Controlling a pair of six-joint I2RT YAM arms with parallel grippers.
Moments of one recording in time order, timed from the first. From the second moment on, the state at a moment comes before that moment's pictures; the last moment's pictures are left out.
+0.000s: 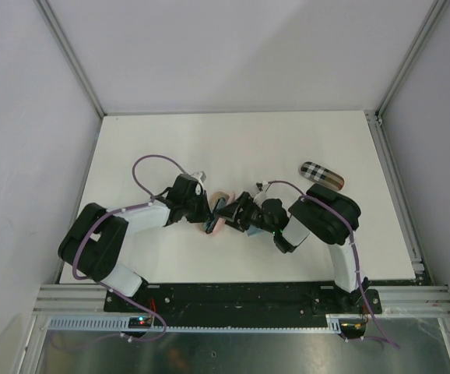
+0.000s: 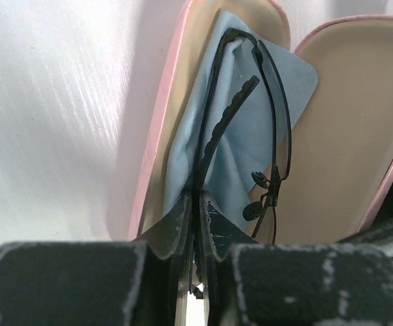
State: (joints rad) left arm -0.51 1.54 0.68 -0.05 0.20 -0.54; right arm 0.77 2.06 0.58 1.30 -0.28 1.32
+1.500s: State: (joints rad) left arm -0.52 1.54 0.80 -0.15 0.23 -0.50; right arm 0.68 1.91 0.59 0.98 -0.44 1.24
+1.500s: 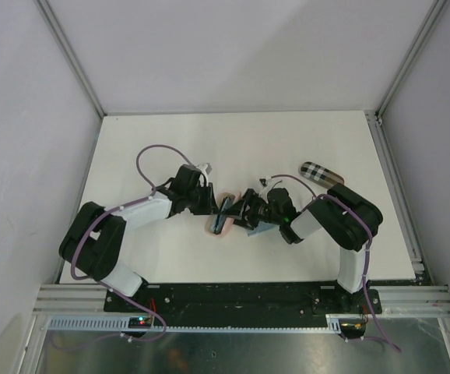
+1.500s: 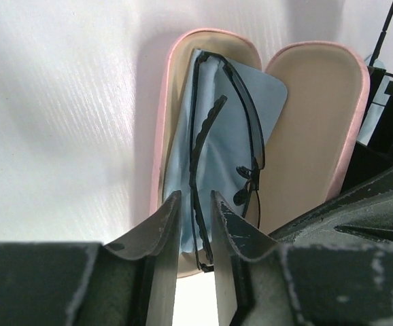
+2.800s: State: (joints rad) left arm -0.58 1.69 0.96 -0.25 0.15 -0.41; right arm 0.67 1.91 0.61 0.94 -0.48 1.22
